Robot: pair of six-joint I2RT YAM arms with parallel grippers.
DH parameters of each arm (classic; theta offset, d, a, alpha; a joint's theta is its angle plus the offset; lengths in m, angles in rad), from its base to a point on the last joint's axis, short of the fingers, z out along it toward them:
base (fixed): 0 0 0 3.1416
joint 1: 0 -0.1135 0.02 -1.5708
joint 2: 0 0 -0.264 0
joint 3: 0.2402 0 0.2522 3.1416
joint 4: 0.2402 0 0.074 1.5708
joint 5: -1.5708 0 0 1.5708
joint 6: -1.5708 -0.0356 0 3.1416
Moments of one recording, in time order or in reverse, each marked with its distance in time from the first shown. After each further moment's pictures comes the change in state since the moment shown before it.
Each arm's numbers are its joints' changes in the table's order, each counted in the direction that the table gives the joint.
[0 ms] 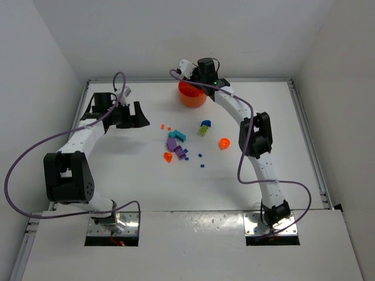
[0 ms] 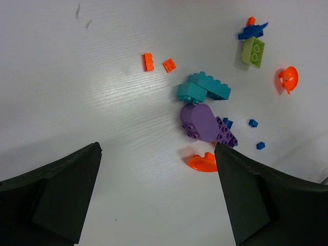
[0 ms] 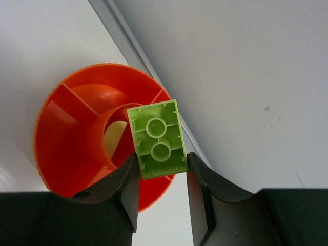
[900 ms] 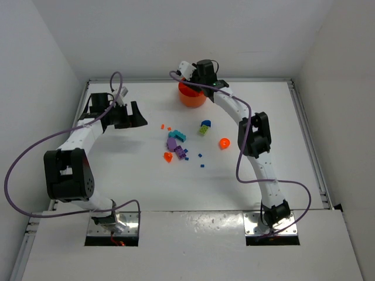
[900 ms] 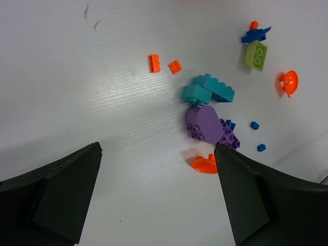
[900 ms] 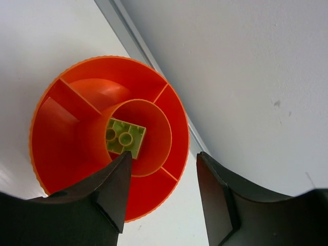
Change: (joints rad) left arm -0.037 -0.022 0.000 -0.014 -0.035 -0.001; right arm 0.000 -0.030 0.010 -0.003 -0.020 -0.006
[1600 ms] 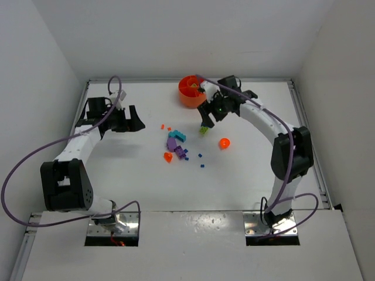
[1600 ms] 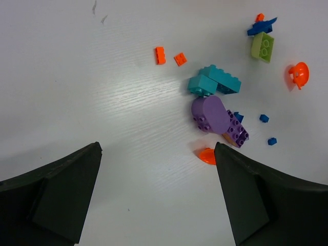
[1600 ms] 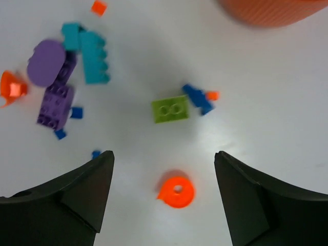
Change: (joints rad) left arm -0.010 0.090 -0.080 -0.011 0.023 -0.050; right arm 0.043 0.624 -0.670 0.363 0.285 -0.430
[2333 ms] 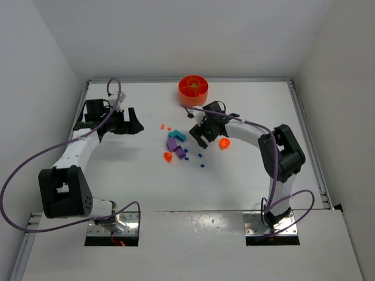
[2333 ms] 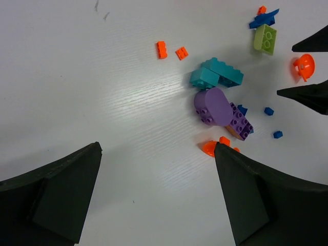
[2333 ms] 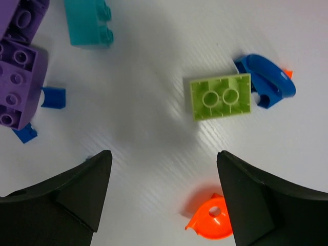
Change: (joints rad) left arm -0.008 0.073 -0.034 0.023 0.009 -0.044; right arm -0.135 -0.043 -0.350 -0.278 -0.150 -0.030
